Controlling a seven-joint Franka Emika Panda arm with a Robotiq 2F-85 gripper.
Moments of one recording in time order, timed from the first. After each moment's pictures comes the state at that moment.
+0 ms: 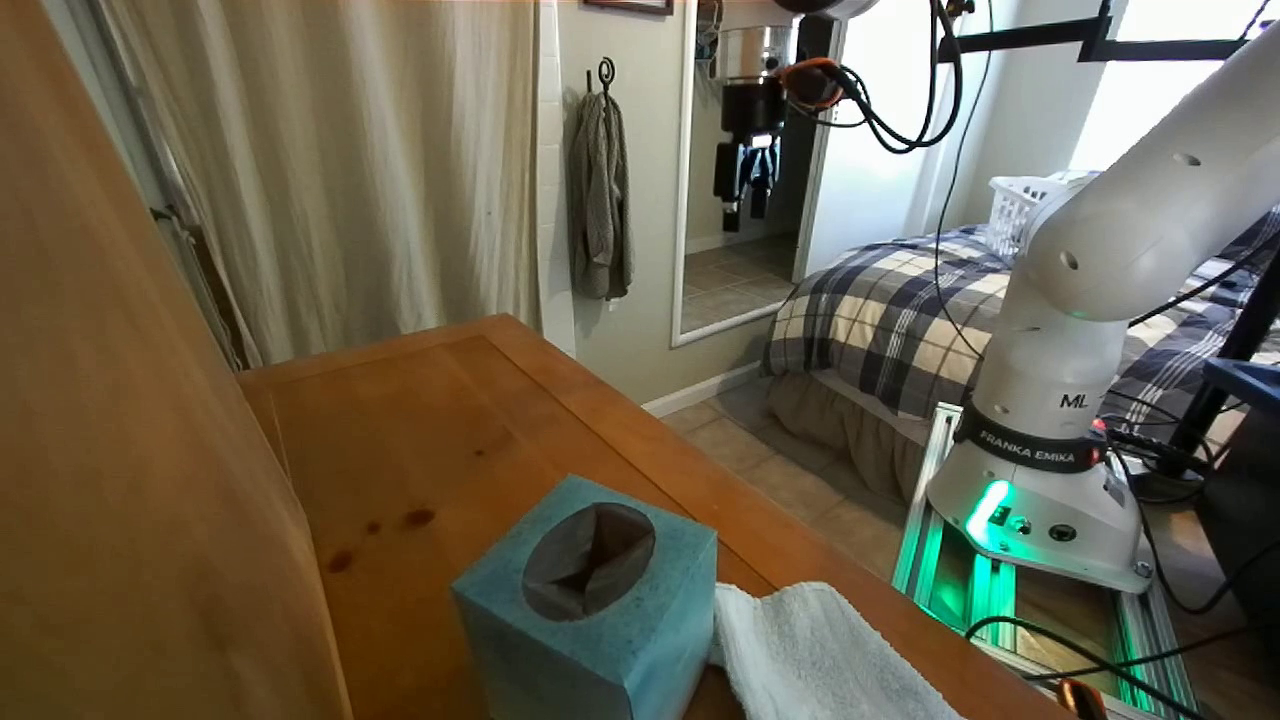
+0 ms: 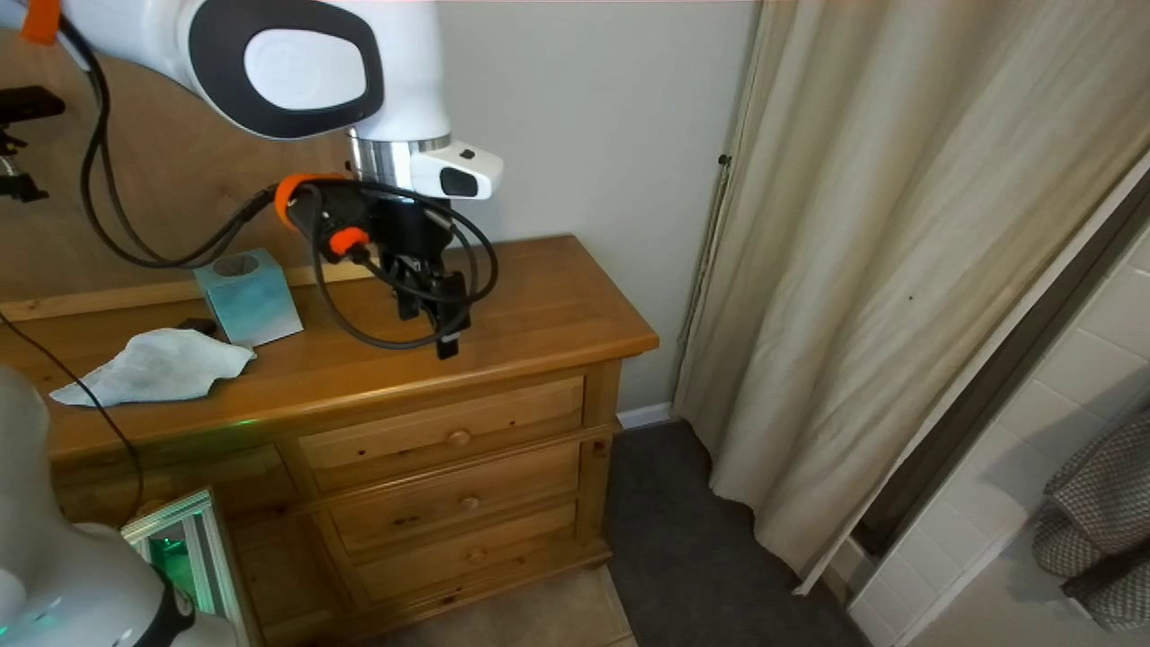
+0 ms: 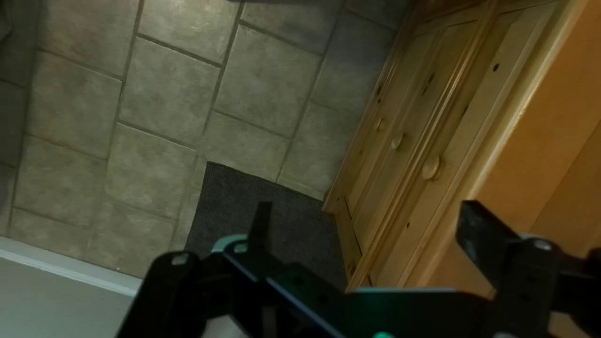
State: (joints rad) arm 0.00 -0.60 0.00 -2.54 -0.03 1.92 0.02
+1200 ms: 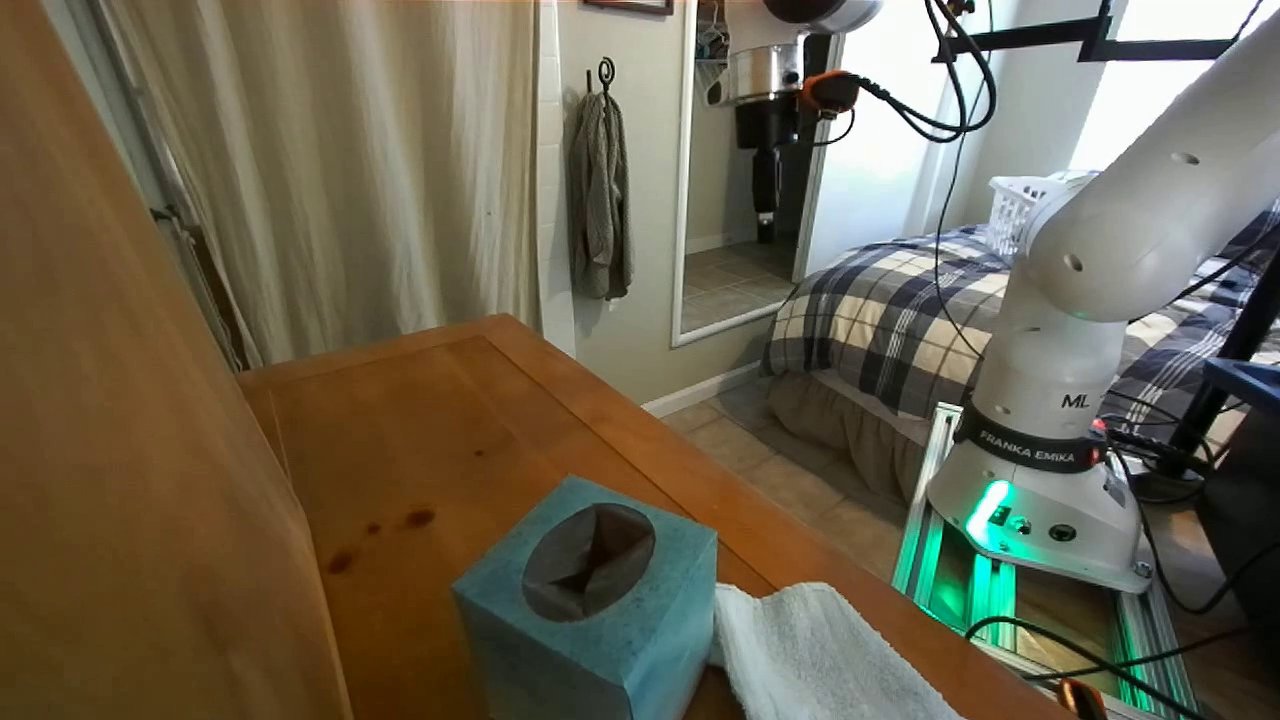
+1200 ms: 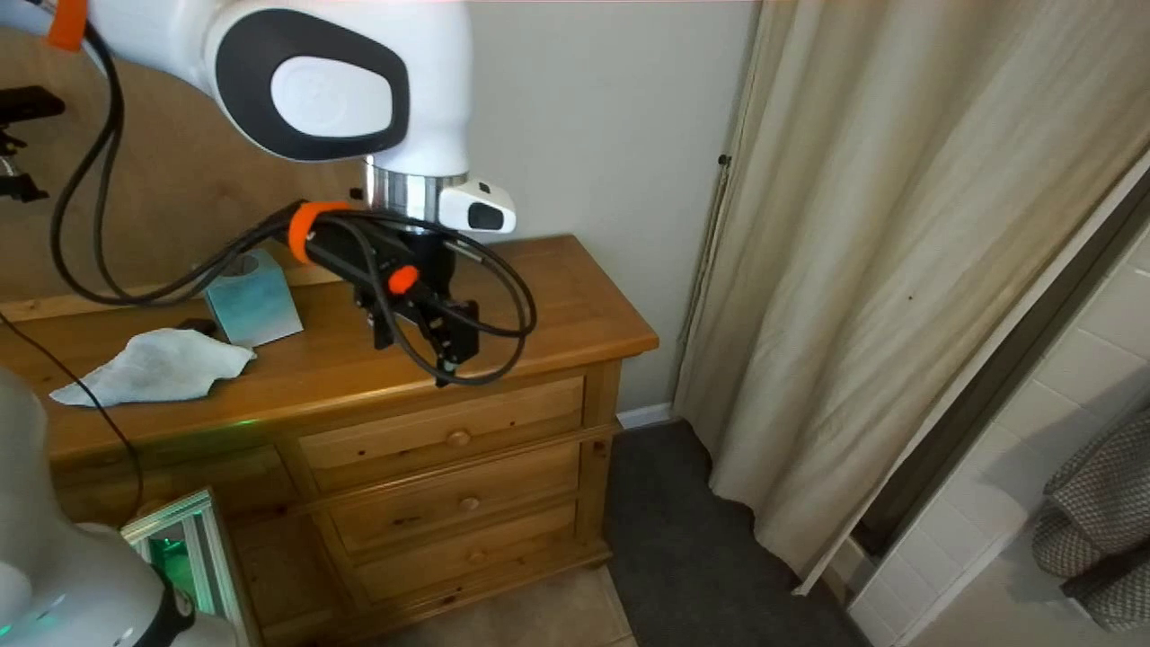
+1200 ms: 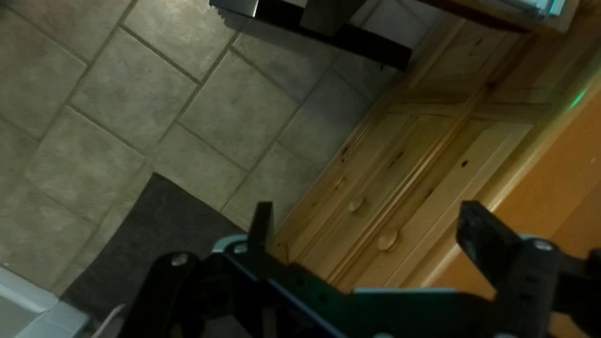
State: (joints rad) arm 0.02 -0.57 -0.10 -2.53 -0.03 1.82 -0.34
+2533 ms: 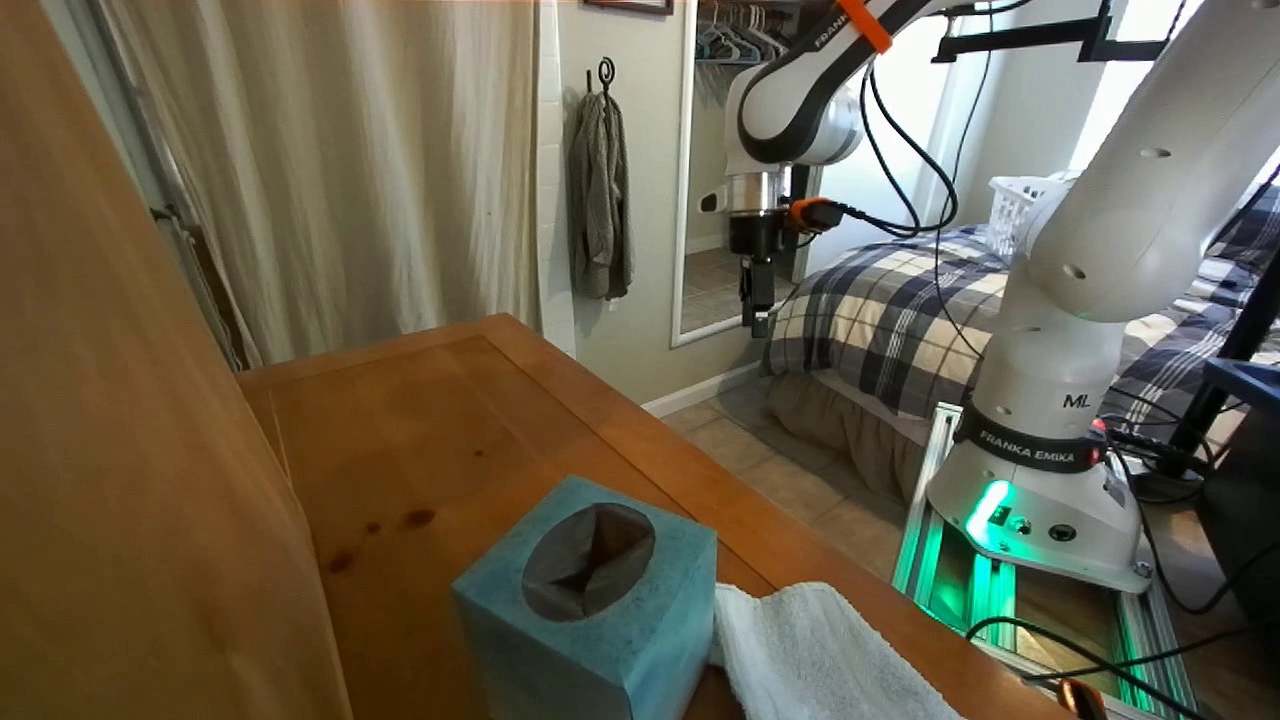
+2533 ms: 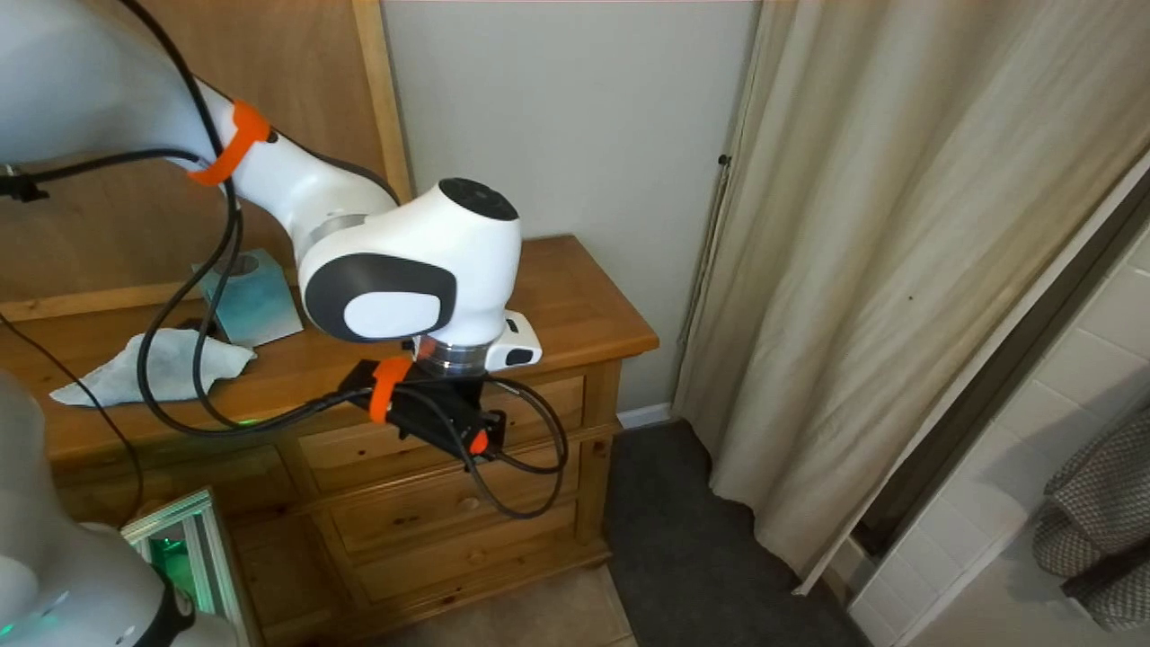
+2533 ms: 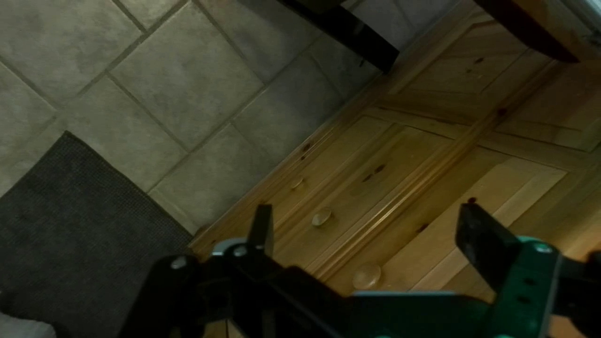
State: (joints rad) arm 0.05 -0.33 -0.22 -2.72 0.08 2.23 -0.72
